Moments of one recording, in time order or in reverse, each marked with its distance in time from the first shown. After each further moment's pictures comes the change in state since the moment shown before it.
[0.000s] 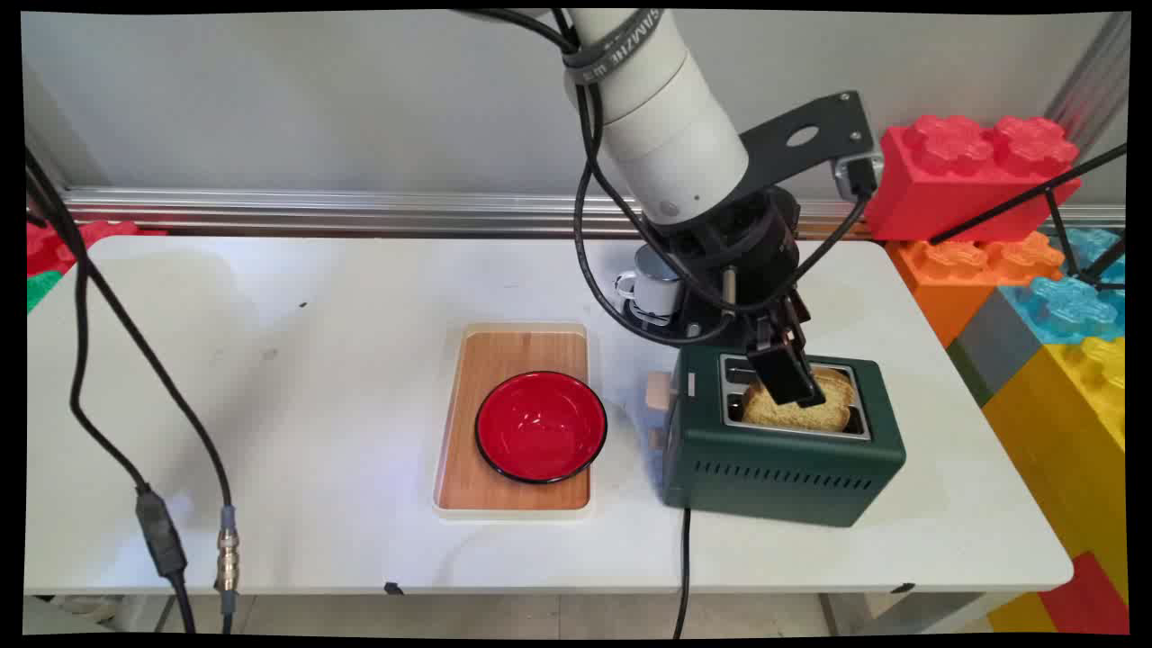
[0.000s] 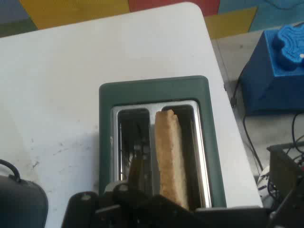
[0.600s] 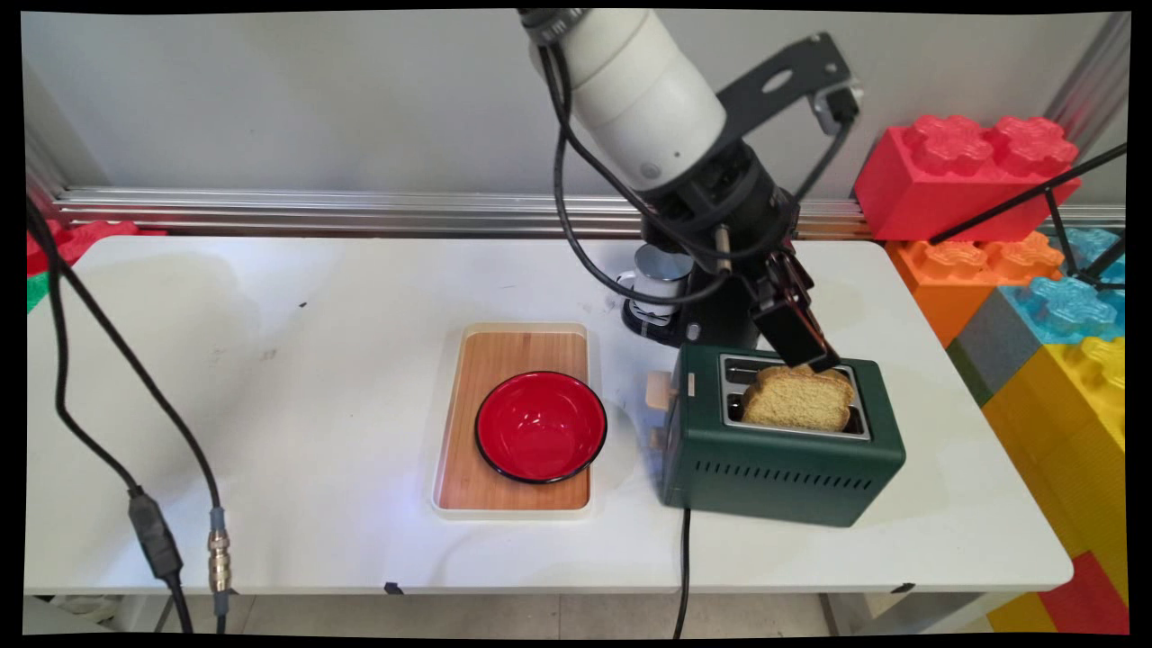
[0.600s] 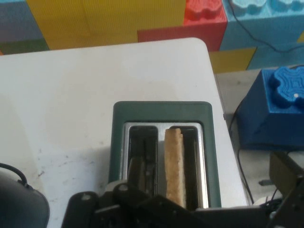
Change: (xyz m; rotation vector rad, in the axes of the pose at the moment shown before) arm -0.009 -0.008 -0.027 0.003 0.100 -0.086
